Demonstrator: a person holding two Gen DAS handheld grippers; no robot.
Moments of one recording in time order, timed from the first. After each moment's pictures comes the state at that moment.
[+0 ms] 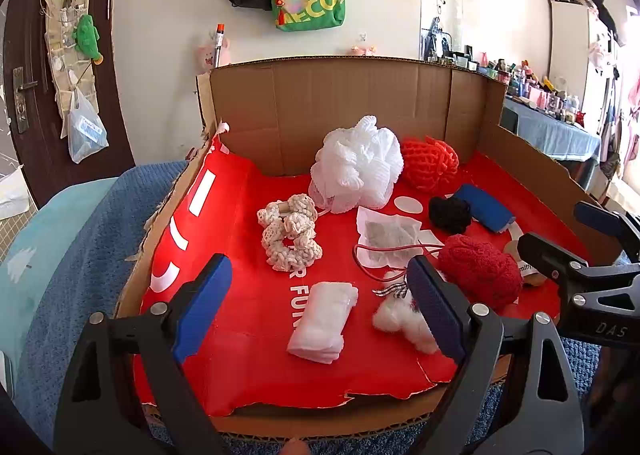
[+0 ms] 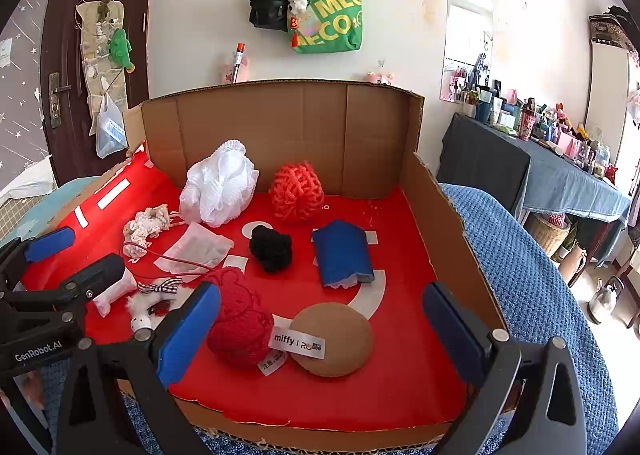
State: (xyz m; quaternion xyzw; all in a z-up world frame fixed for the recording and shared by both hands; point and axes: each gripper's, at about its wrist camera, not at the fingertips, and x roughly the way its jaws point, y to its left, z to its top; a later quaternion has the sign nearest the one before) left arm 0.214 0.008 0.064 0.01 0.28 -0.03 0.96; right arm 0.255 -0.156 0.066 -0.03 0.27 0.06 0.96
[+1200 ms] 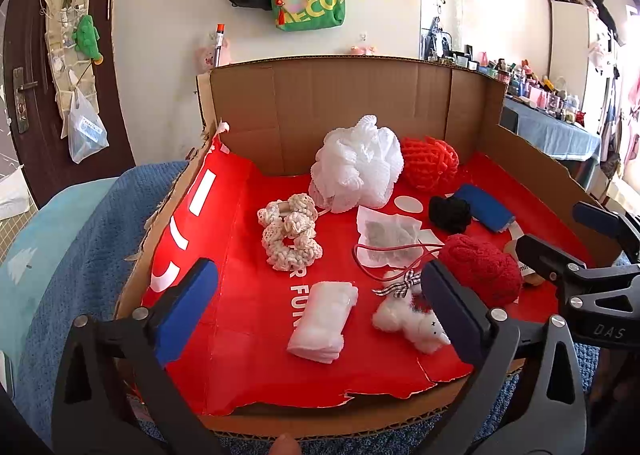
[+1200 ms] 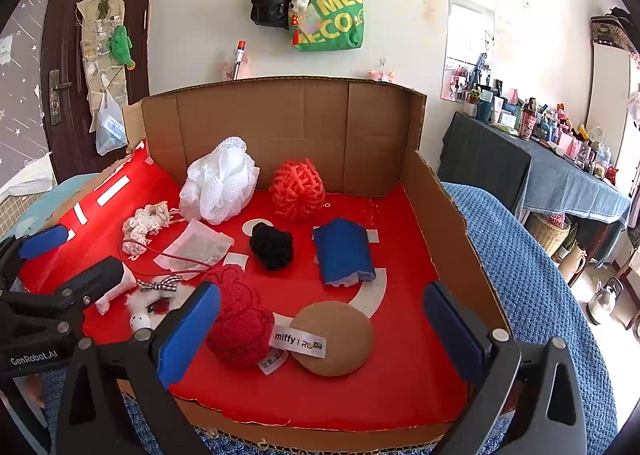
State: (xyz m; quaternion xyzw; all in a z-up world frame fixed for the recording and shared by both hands) left arm 0.213 0.007 0.064 0.01 0.28 -0.03 0.96; right arm 0.255 -0.157 0.067 -0.03 0.27 0.06 0.96
